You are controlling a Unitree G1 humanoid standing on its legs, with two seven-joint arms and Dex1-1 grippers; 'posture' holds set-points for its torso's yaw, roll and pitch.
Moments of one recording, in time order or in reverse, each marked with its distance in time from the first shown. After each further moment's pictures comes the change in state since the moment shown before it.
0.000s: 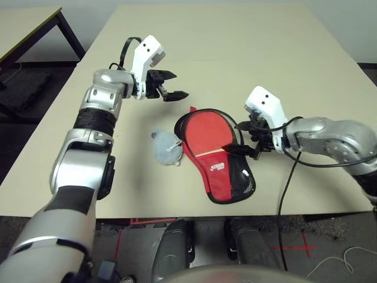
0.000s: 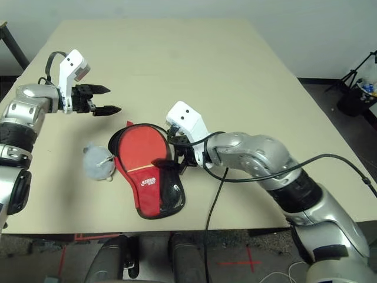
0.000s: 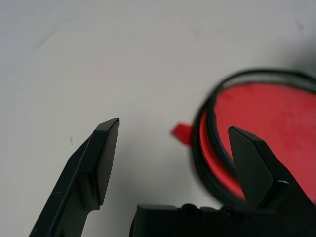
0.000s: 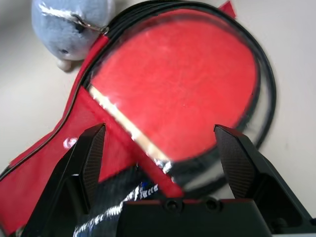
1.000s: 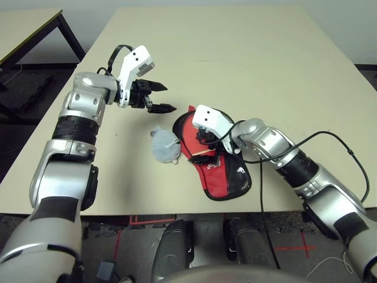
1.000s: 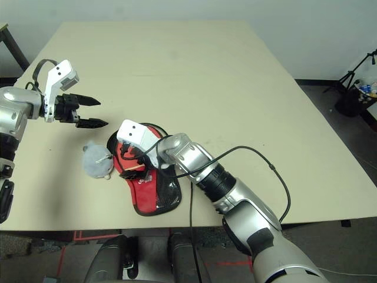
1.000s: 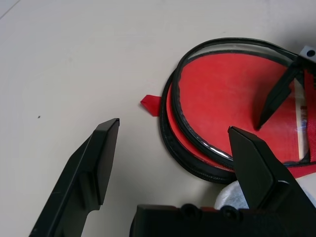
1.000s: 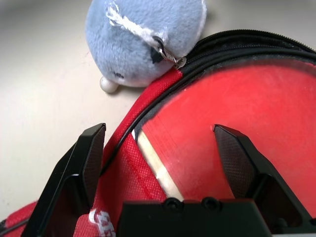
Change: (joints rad) left arm 0.077 0.056 -0.006 -0.149 0.004 0.107 -0.075; right arm -0.078 0.352 0.081 0.275 -0.492 -0.083 0.319
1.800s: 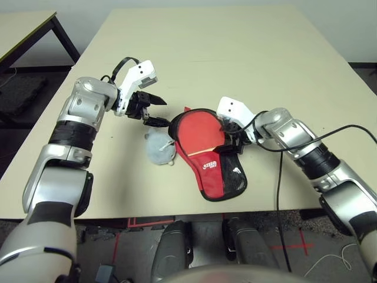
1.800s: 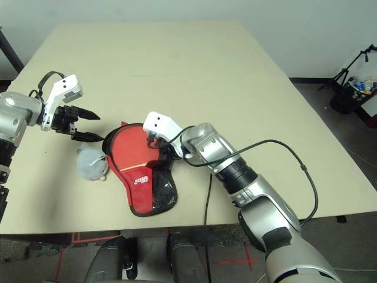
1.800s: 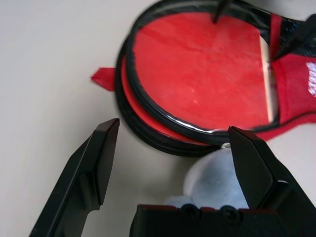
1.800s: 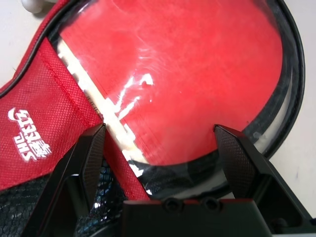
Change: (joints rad) left arm 0.060 0.074 -0.084 -0.080 0.032 0.041 -0.150; right arm -0.013 -0.029 -0.054 0.113 -0.159 -0.095 0.131
